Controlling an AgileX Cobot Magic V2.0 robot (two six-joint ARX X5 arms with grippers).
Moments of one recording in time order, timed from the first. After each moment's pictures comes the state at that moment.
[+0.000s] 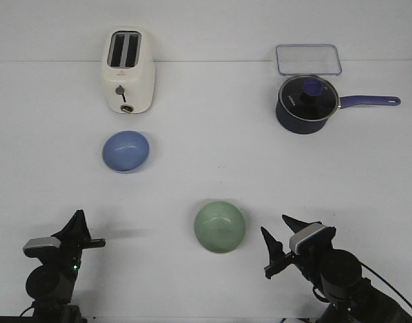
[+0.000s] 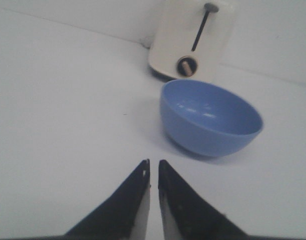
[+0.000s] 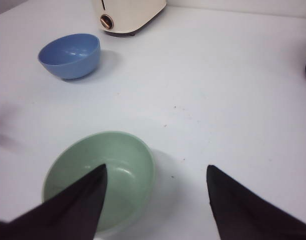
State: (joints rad) left arm -0.04 0.01 0.04 0.03 -0.04 -0.29; right arm 0.82 0.46 0.61 -0.52 0.21 0.26
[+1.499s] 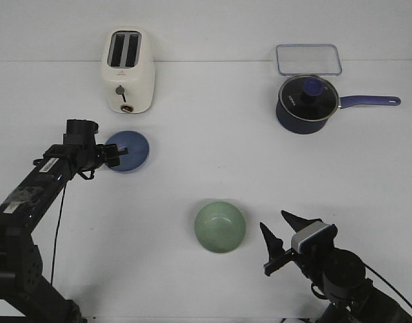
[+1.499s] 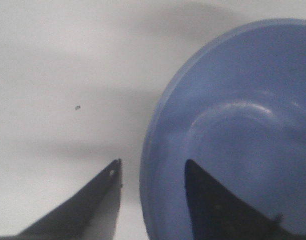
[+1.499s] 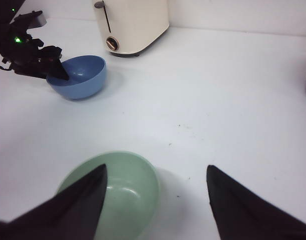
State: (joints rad) left arm -0.04 1.74 1.27 -0.40 0.02 -0.21; right arm 0.82 0.46 0.61 -0.46 0.21 0.26
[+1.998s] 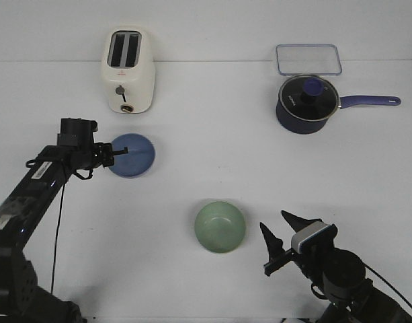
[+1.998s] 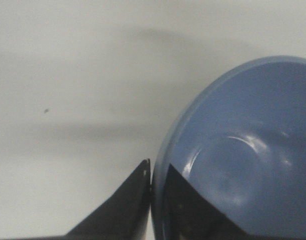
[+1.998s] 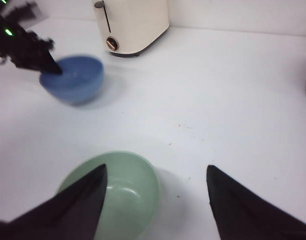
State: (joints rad) left arm -0.05 1.61 1.27 -0.44 0.14 -0.18; right arm 0.82 0.46 0.61 -0.46 0.21 0.26
